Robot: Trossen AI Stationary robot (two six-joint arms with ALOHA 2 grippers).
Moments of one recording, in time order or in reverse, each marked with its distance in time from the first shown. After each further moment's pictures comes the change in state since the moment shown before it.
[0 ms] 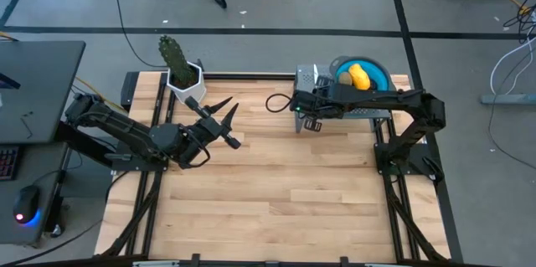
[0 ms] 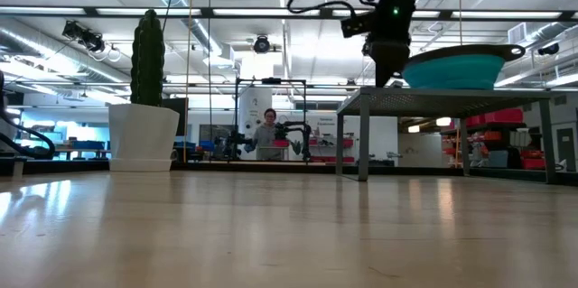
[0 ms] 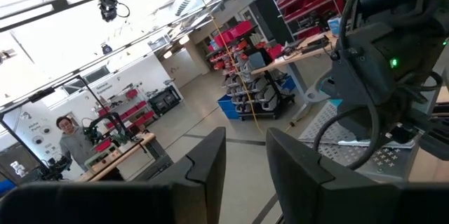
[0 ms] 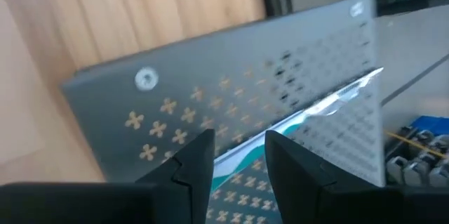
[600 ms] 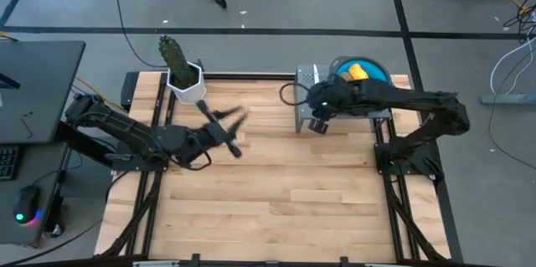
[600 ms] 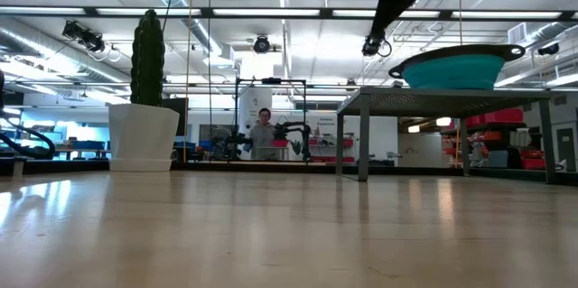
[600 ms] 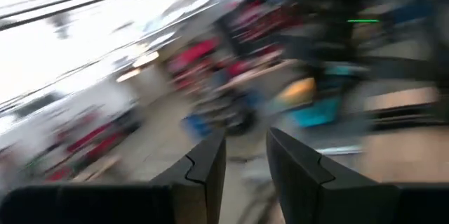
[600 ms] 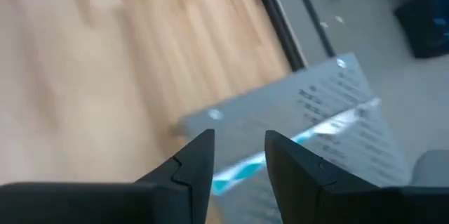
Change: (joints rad) left arm 0.008 -0.001 0.000 -0.103 0.151 -0.096; right arm 0.085 -0.198 0.090 0.002 -0.145 0.109
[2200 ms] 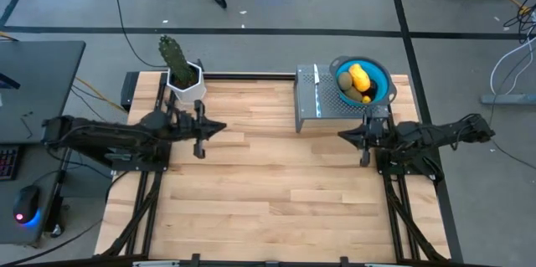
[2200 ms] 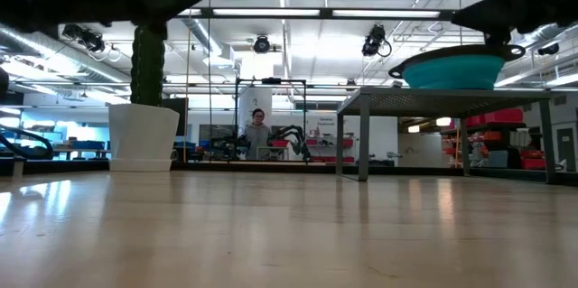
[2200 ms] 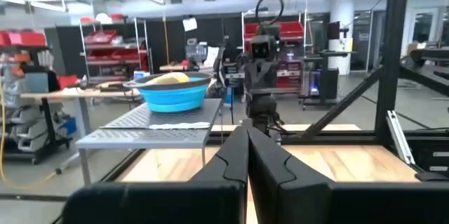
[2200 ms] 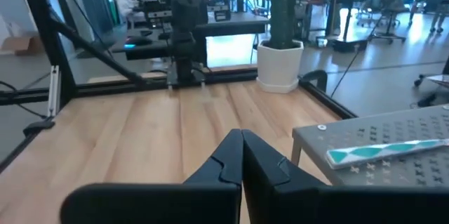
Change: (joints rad) left arm 0.456 -0.480 -0.698 0.173 1.070 -0.664; right arm 0.327 -1.182 -1.219 0.996 -0.026 -0.002
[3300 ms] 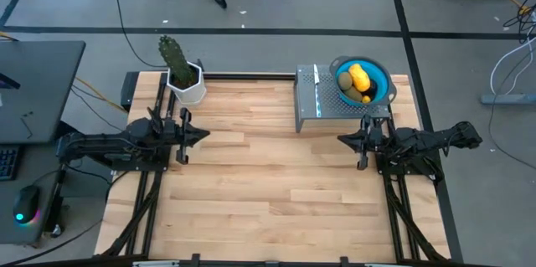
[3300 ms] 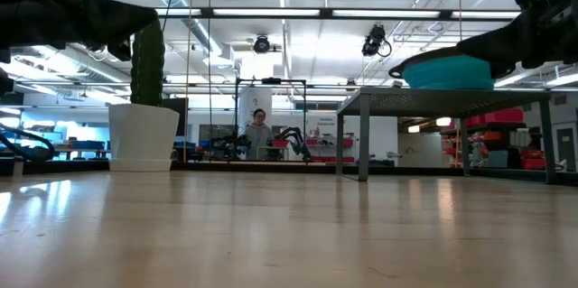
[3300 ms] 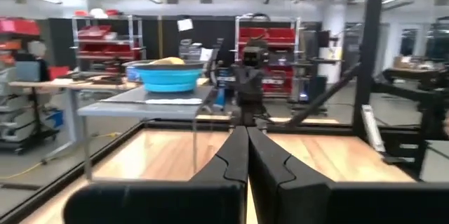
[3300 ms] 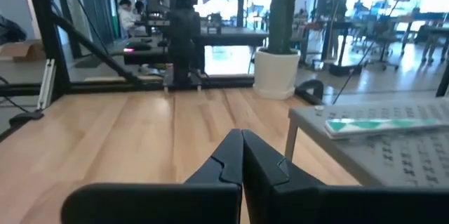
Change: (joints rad) left arm -0.029 -0.635 -0.203 -0.428 -0.009 -0.063; right arm 0.001 -0.255 -0.236 0.070 -0.002 -0.087
